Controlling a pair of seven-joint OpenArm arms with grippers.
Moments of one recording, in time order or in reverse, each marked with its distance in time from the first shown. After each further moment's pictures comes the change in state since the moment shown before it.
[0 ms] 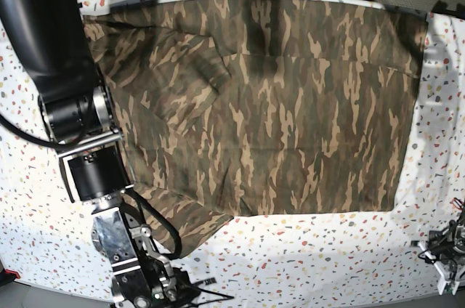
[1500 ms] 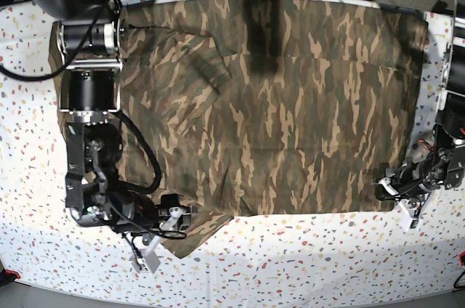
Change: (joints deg) left arm 10.0 5.5 -0.1 -11.6 -10.8 -15.4 -7.8; right arm -22.0 0.6 25.9 15.3 20.4 21.4 -9.4
